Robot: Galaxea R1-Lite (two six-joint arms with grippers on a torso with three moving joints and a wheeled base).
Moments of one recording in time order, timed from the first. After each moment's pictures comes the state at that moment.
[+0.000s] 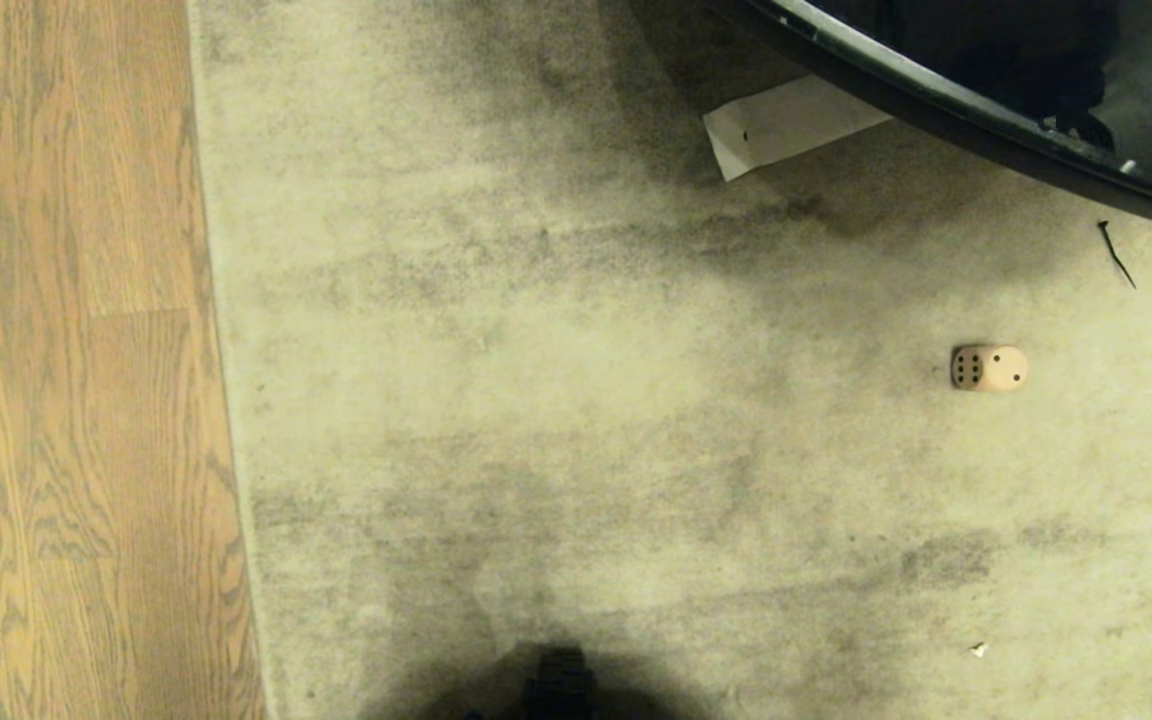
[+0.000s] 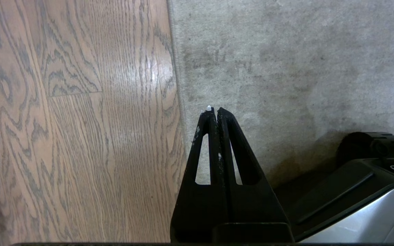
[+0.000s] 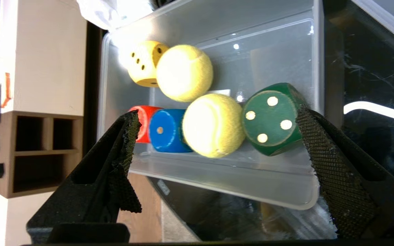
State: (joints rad) left arm 0.00 0.00 0.00 -0.01 0.00 -0.01; right arm -0.28 1.15 -1.98 0.26 0.70 0.65
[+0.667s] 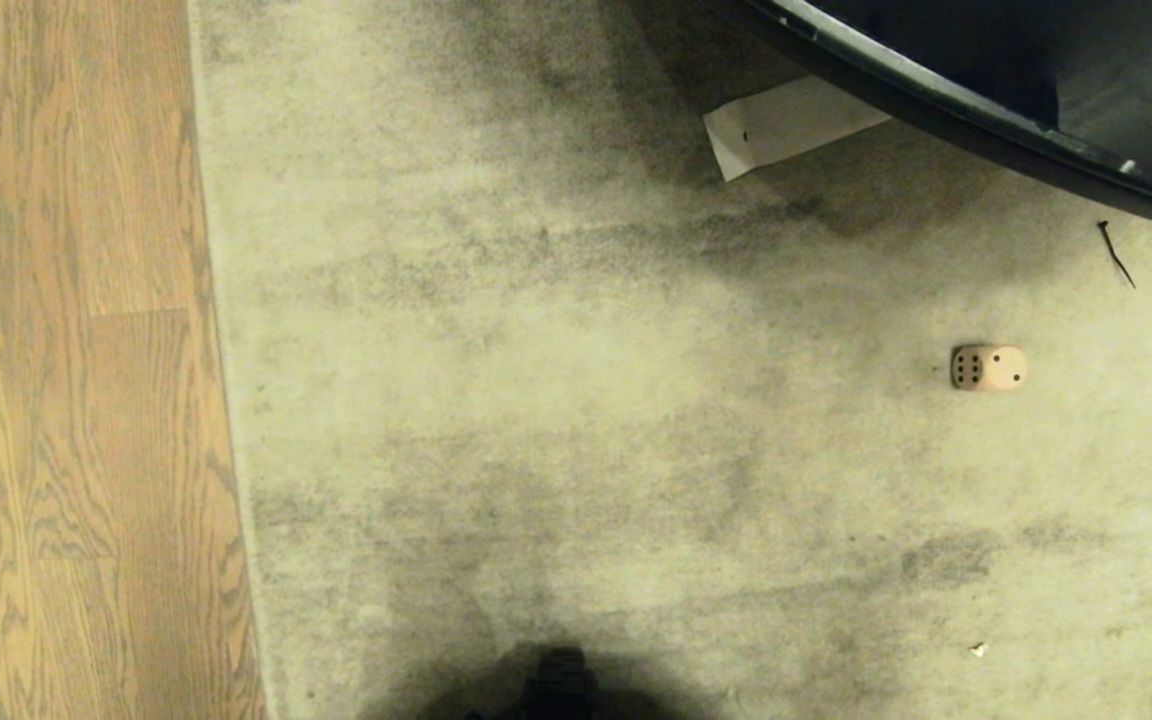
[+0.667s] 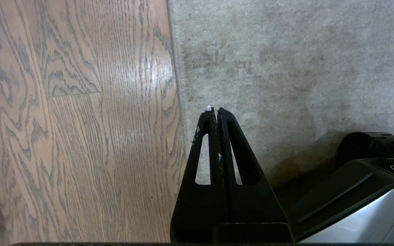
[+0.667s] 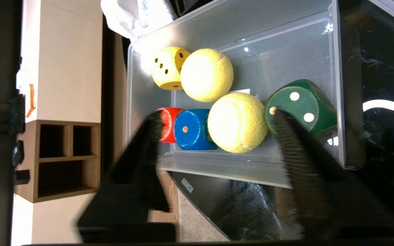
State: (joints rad) left arm 0.00 0.00 0.00 -0.01 0.00 -0.01; right arm -0.28 1.10 -1.98 0.26 0.70 0.74
